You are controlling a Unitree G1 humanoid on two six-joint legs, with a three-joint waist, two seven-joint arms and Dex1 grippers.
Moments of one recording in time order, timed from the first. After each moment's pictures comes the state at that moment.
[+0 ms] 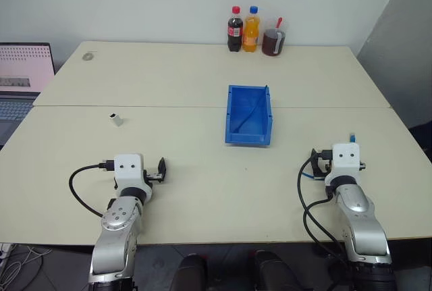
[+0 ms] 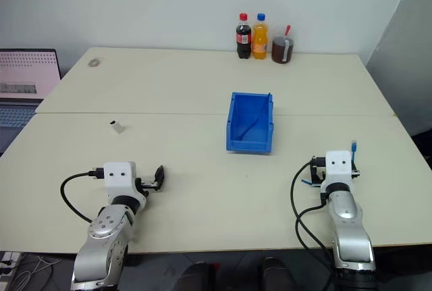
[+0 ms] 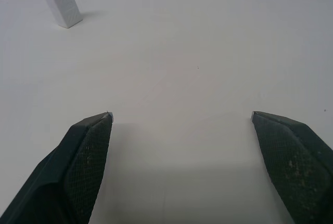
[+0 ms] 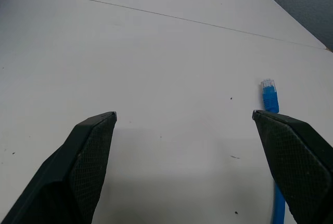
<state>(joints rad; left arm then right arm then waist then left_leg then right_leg) 0.03 0.22 0.19 -0.26 -0.11 0.42 -0.06 -0.07 -0.19 -0.13 -0.23 -0.08 0.42 0.00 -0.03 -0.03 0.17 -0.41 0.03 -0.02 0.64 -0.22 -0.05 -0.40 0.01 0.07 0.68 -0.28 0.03</state>
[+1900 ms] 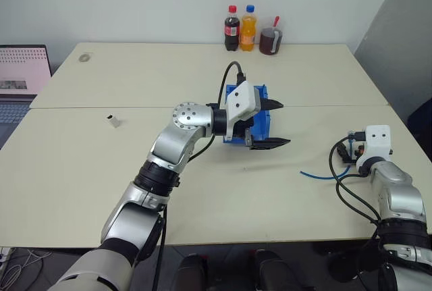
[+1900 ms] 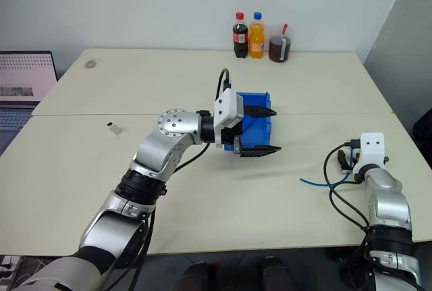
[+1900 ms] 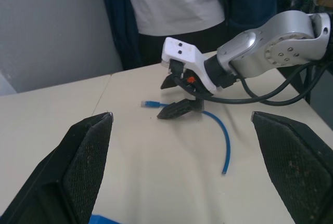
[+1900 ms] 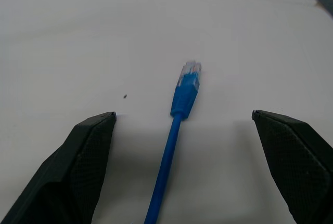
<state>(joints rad) -0.84 0.27 -0.28 0.19 -0.26 0.21 -1.08 -0.36 -0.47 -0.31 0.24 0.10 0.51 0.23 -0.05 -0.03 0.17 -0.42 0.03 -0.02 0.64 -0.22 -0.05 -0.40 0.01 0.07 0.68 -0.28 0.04</state>
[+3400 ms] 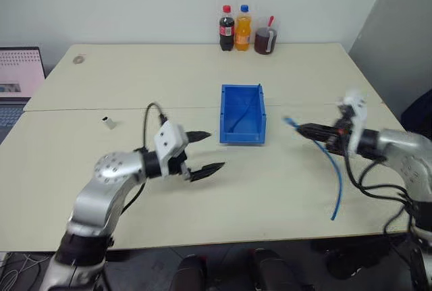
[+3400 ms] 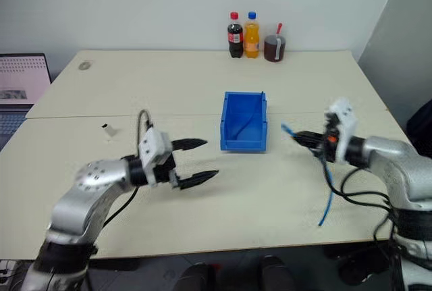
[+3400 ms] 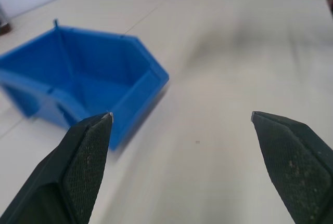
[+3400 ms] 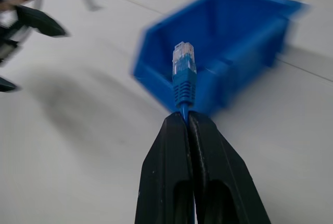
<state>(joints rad) -0.10 0.58 0.07 -0.44 -0.36 0.43 -0.87 -0.57 -0.66 -0.01 -0.20 0.60 0.93 0.92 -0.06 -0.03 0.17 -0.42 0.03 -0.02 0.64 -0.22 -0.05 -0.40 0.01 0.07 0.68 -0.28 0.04</state>
